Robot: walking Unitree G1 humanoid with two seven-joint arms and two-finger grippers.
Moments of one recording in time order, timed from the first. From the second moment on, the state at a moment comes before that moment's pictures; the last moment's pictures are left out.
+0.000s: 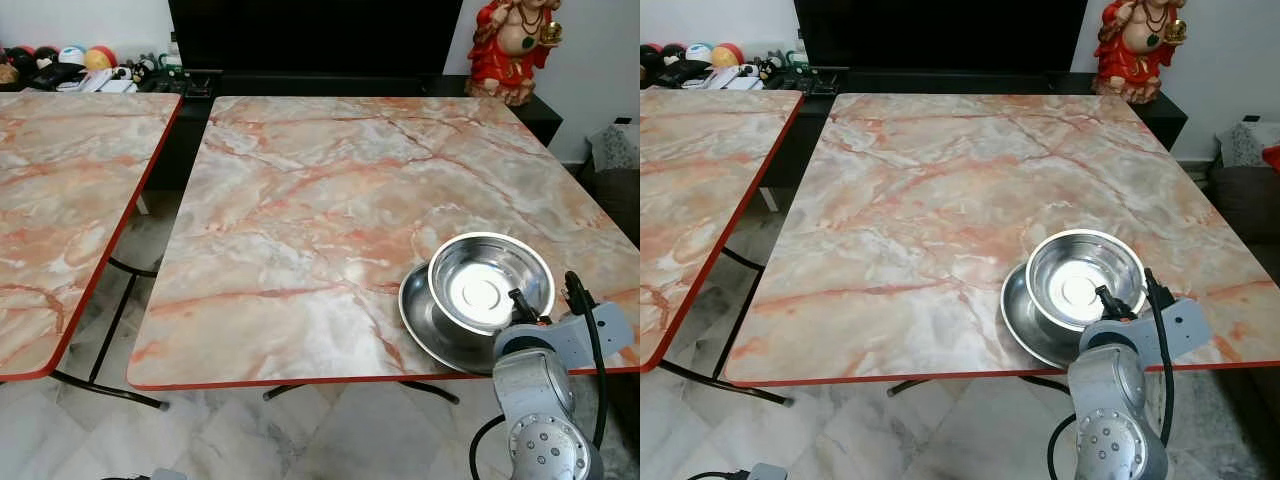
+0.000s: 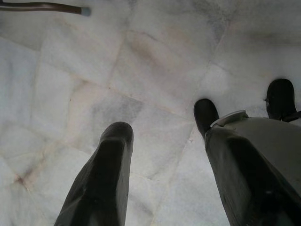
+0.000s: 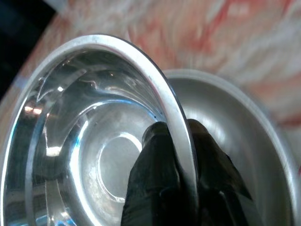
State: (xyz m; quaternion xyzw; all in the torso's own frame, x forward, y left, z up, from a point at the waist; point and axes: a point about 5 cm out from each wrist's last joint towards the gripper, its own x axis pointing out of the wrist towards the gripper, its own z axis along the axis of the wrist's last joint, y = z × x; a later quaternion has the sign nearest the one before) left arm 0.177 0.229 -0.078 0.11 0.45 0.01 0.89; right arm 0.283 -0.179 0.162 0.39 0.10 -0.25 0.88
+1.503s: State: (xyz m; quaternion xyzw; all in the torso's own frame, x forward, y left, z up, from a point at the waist) left arm 0.175 0.230 -0.078 0.12 0.45 0.01 0.89; right arm 0.290 -0.177 0.140 0.42 0.13 -0.26 0.86
